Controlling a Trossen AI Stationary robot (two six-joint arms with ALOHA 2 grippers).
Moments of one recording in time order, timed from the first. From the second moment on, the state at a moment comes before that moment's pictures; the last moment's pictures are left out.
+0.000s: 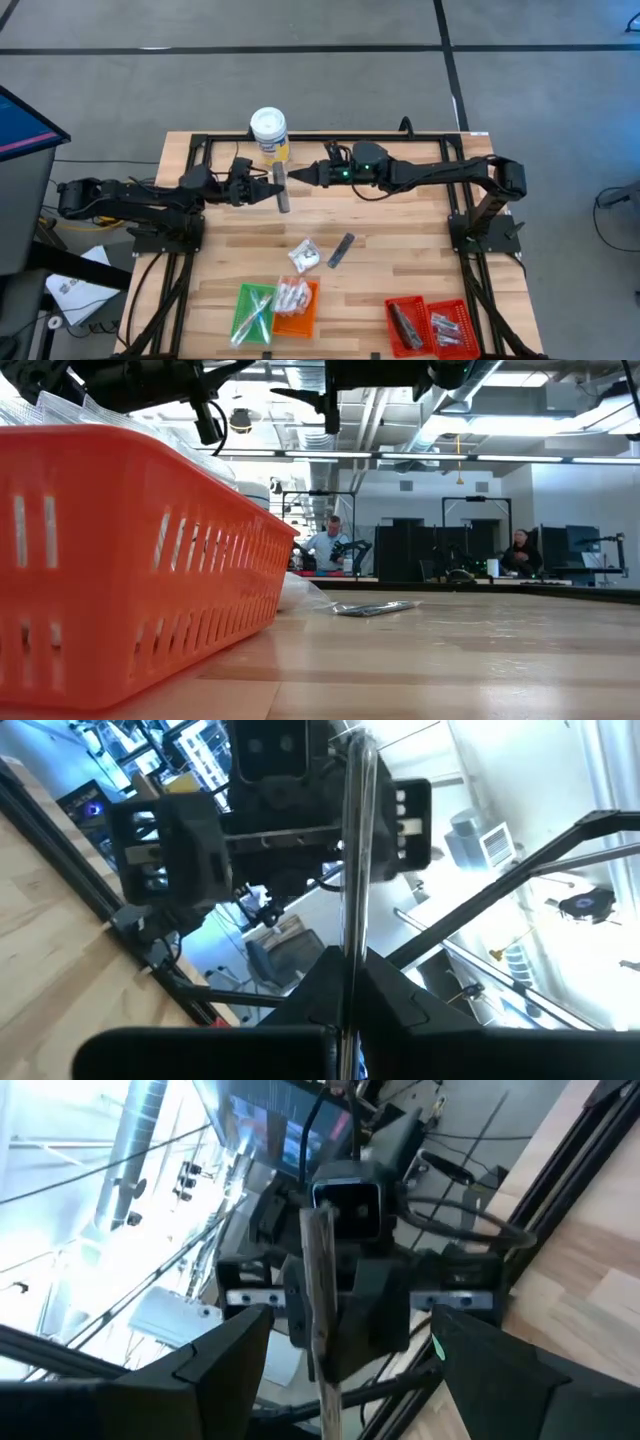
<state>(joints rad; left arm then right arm) 0.20 1.01 0.36 0.95 0.22 -1.09 -0.14 1.70 1.23 0.48 -0.15 1.12</state>
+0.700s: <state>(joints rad) 0.20 1.06 0.36 0.95 0.21 -1.11 -0.14 1.72 1.36 0.32 -0.12 0.99</state>
